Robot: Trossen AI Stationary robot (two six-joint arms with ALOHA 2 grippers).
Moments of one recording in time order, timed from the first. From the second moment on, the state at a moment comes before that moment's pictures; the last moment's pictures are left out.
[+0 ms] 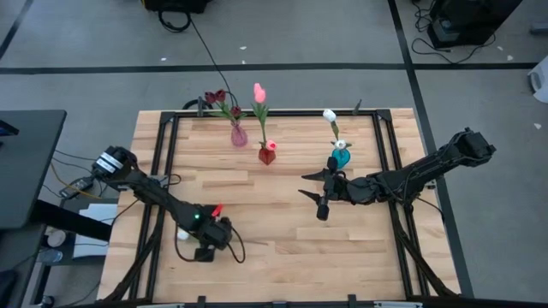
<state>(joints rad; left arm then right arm) -0.56 1.60 0.82 -0.64 0.05 -0.53 0.30 1.22 0.59 0.37 0.57 0.05</state>
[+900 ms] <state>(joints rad) -0.20 1.60 1.29 -1.13 -0.20 -0.16 0.25 1.58 0.81 0.27 0.31 0.06</state>
